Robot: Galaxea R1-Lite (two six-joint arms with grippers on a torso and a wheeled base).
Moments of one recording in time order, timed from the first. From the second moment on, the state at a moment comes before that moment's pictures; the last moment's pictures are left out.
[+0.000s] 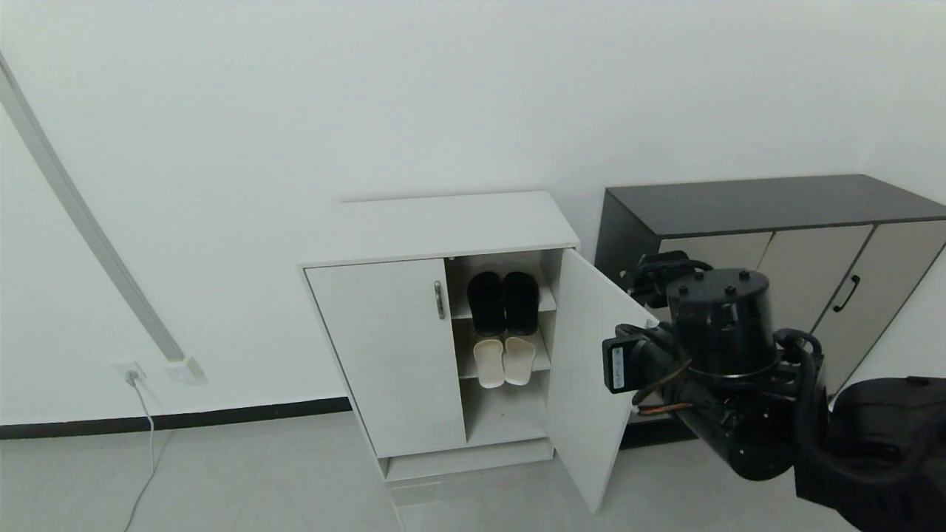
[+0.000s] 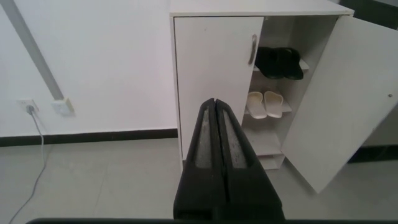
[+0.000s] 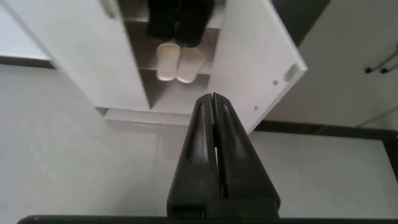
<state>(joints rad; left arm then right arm) 0.00 0.00 0.00 0.00 0.09 -0.01 0.80 1.74 -0.85 -0.57 -0.63 0.17</state>
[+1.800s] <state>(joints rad) 0.00 0.00 0.00 0.00 0.09 -0.01 0.38 2.23 -1.41 -0.43 -0.41 0.23</state>
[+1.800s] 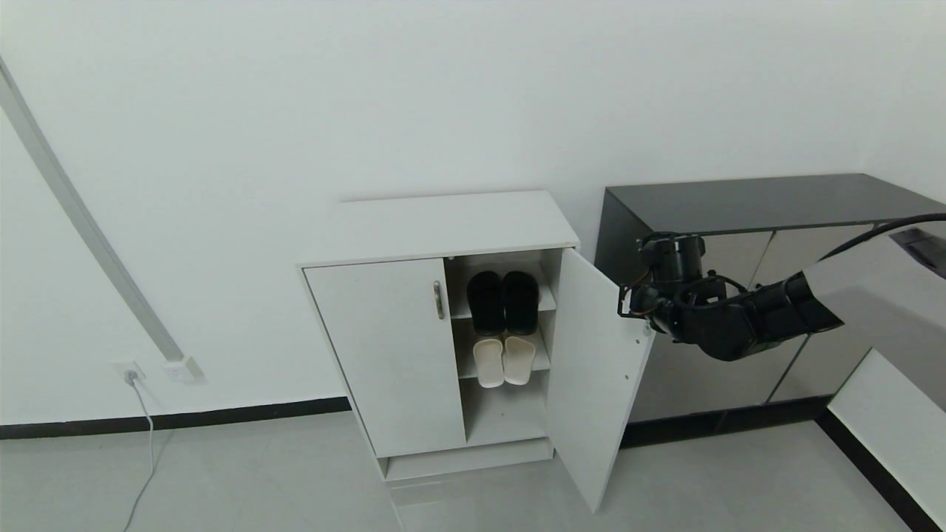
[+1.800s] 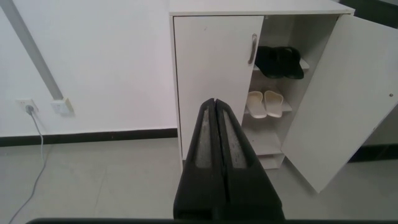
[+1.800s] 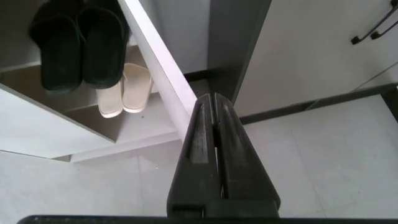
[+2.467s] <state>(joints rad) 0.00 0.00 0.00 0.00 0.09 -0.01 0.39 2.24 -1.41 -0.43 -0.42 0.23</state>
